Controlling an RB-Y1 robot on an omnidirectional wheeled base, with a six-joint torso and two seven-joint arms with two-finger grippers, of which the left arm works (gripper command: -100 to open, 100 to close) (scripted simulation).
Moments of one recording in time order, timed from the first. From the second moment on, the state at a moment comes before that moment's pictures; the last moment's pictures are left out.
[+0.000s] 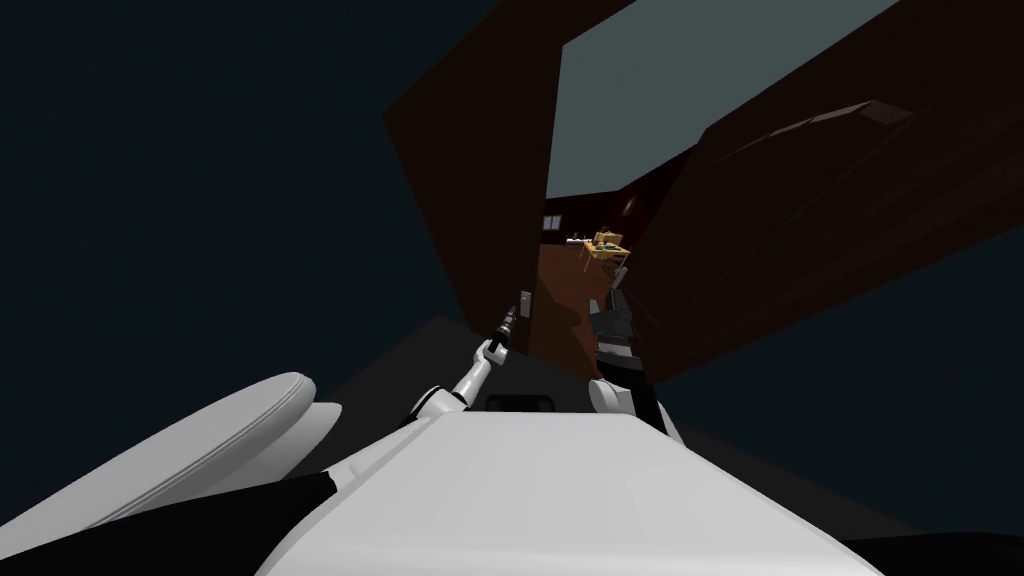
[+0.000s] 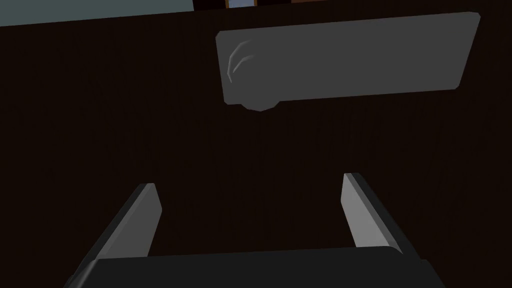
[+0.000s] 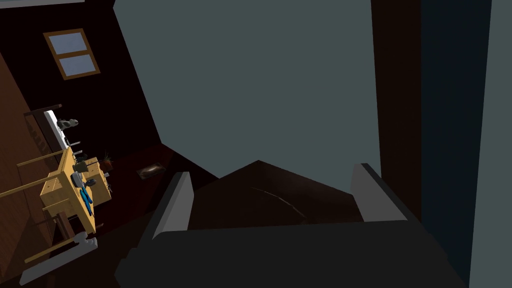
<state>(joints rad) -0.39 -0.02 -0.25 -0.82 -0.06 -0.41 0.13</state>
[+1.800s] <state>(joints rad) -0.40 -0.01 -0.22 -0.77 -0.05 -0.41 0.12</state>
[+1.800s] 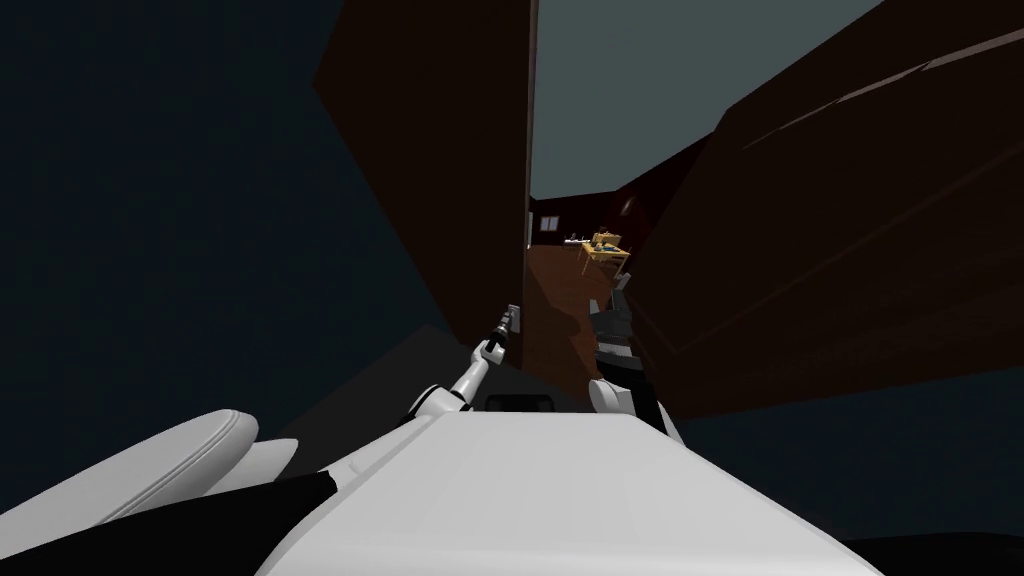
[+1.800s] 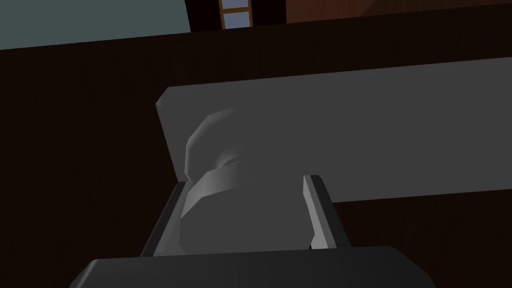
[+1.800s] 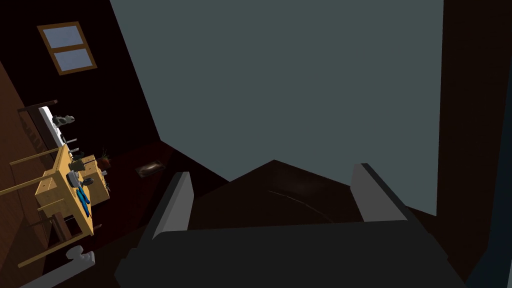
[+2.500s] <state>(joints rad) -0.41 0.04 -0.16 -0.78 -0.04 -0.43 0.10</state>
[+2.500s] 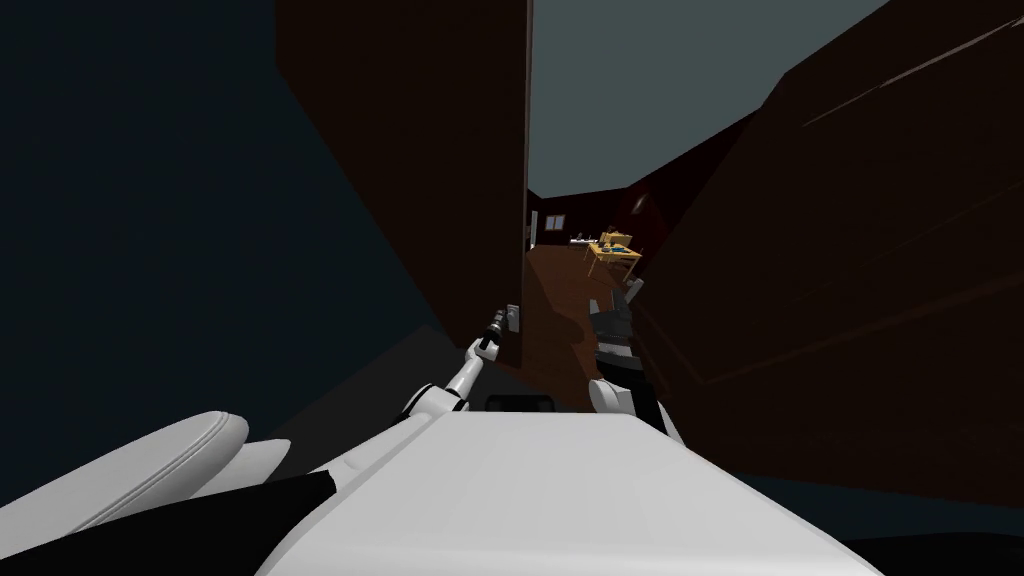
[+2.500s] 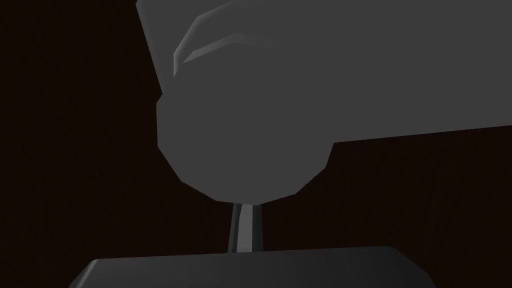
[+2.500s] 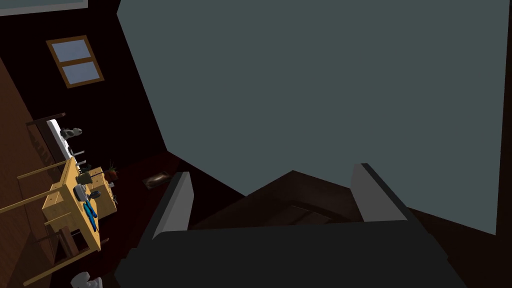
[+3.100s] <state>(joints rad) -0.40 0.05 -0.16 -0.79 -0.03 -0.42 0.11</state>
